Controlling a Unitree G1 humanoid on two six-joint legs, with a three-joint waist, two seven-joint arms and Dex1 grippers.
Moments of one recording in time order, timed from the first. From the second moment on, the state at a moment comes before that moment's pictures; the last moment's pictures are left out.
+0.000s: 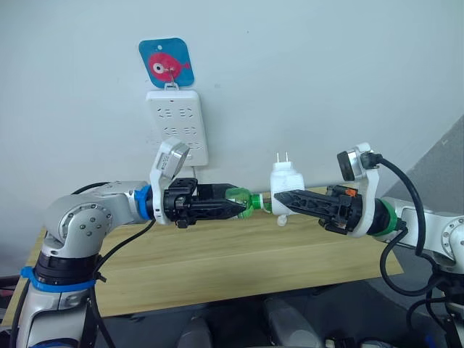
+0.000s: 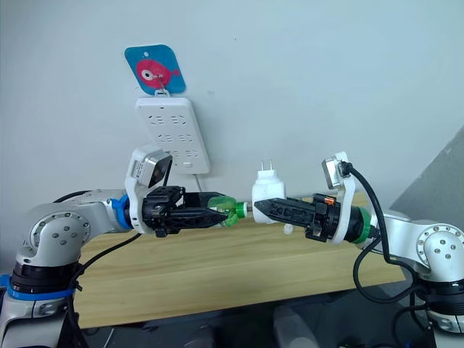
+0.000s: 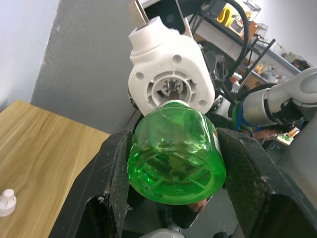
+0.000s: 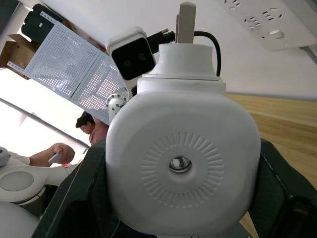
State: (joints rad) left arm -0.49 0.70 0.08 -0.28 -1.11 1.04 -1.04; right arm -0.36 -0.74 -0.06 -0.39 1.95 1.02 0.14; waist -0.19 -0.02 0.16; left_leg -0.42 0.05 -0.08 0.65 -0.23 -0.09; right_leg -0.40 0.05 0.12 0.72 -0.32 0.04
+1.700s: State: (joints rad) left arm -0.53 0.69 0.09 -0.24 -1.10 1.06 -1.08; right arm -0.35 -0.74 -0.05 -0.39 1.95 1.01 0.15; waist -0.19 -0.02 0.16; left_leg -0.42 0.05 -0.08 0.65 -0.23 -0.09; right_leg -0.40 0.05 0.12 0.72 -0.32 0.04
